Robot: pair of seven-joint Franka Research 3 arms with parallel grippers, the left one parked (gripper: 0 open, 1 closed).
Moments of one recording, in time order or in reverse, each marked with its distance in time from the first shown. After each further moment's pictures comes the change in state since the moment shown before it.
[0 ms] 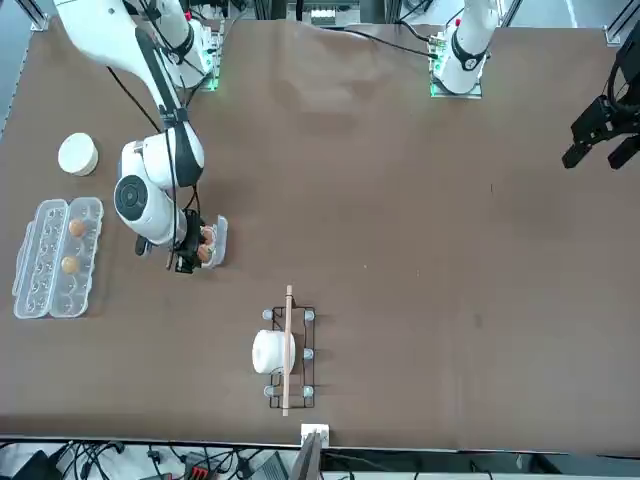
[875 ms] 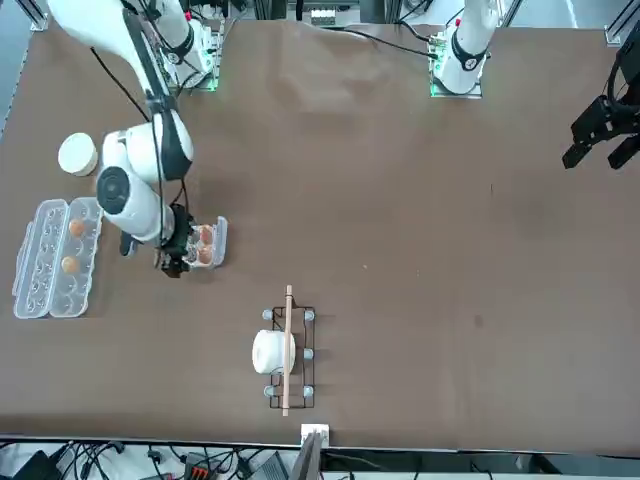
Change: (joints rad) arm -0.036 -0.109 -0.017 0.056 -0.020 -0.184 -0.165
